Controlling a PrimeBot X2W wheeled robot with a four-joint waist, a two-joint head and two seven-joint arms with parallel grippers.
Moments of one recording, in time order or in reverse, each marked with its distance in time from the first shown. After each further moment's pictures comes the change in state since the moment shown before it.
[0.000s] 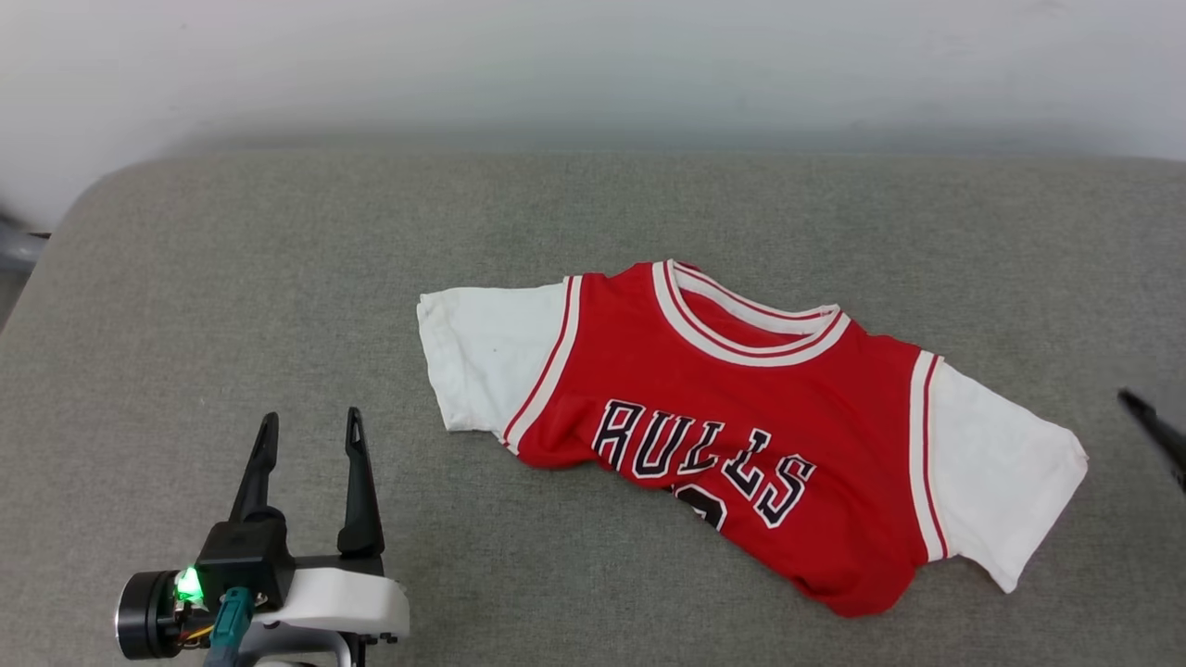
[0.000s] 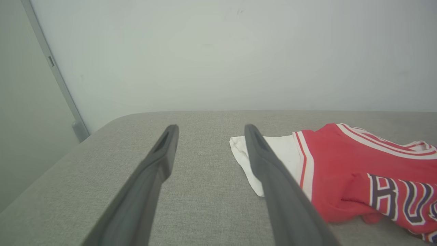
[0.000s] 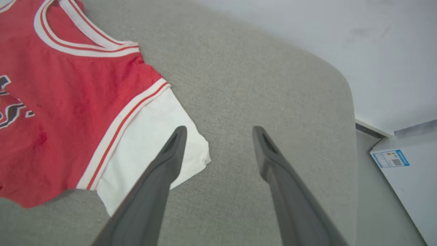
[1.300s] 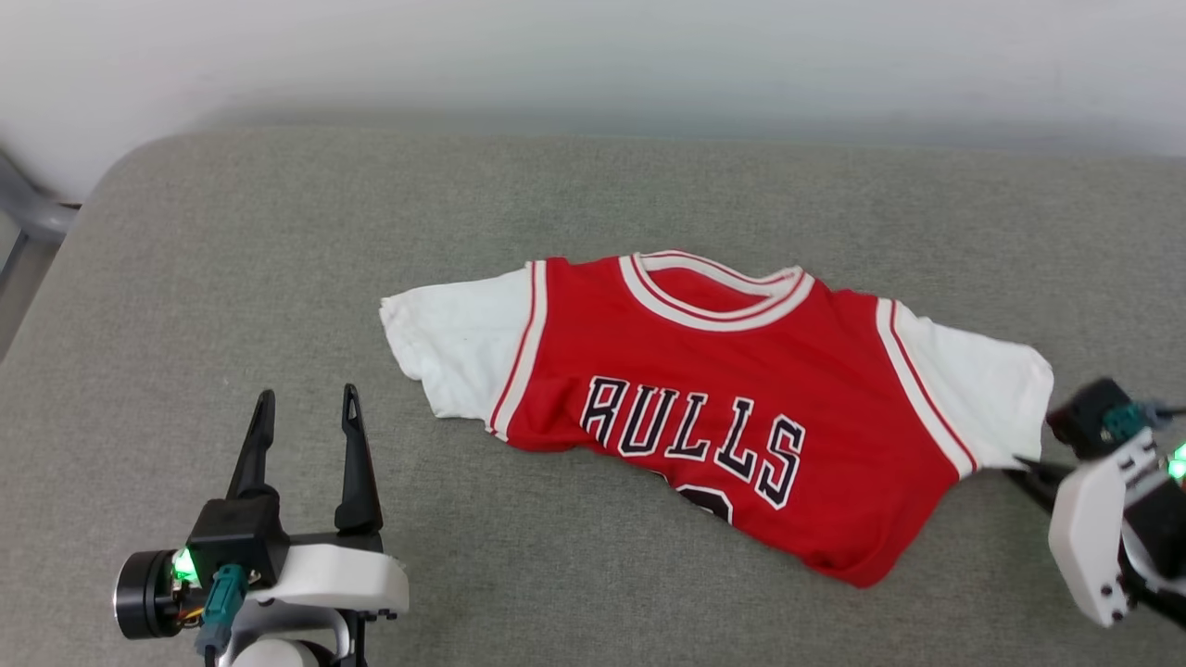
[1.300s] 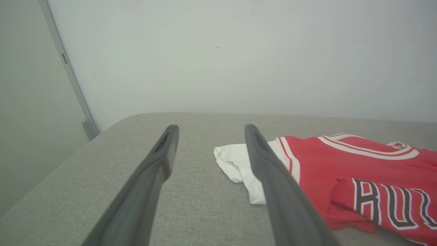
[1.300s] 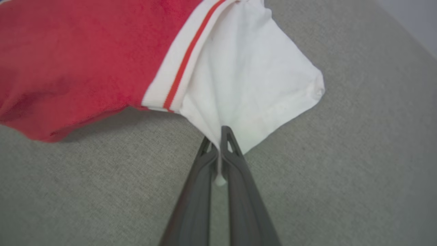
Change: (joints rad) left arm -0.050 0.050 -0.057 0.011 -0.077 0.061 0.000; right arm -0.326 -0.044 0.740 0.340 0.145 0.000 -0.257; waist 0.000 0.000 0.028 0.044
